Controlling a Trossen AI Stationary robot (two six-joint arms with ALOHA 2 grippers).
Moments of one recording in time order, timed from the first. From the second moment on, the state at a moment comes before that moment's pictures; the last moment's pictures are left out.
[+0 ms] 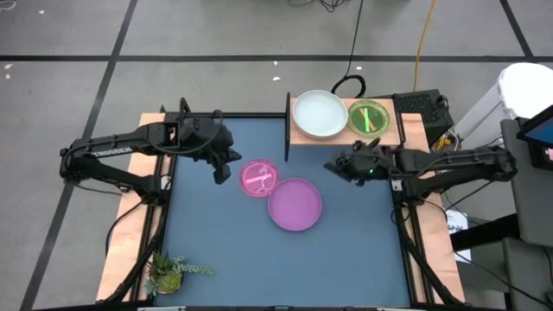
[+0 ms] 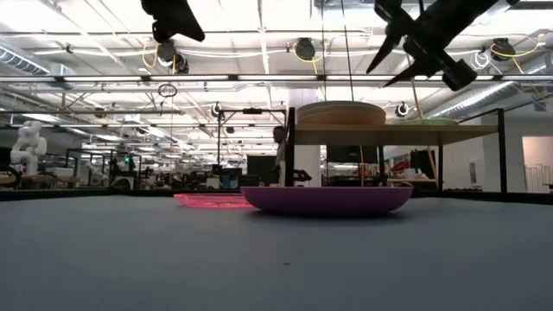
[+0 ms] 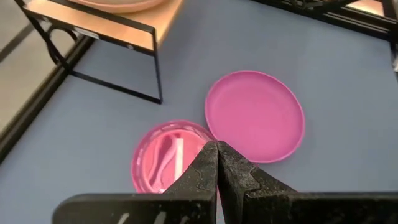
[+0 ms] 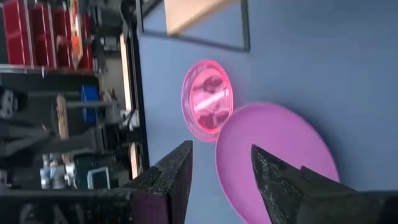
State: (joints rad) left arm 0.16 1.16 1.22 -0.79 0.00 -0.16; right arm 0.01 0.97 0.76 -0.45 0.28 1.67
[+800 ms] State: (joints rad) left arm 0.06 1.16 1.22 -0.81 0.00 -0.44; right arm 0.20 1.26 0.76 -0.45 0.15 1.67
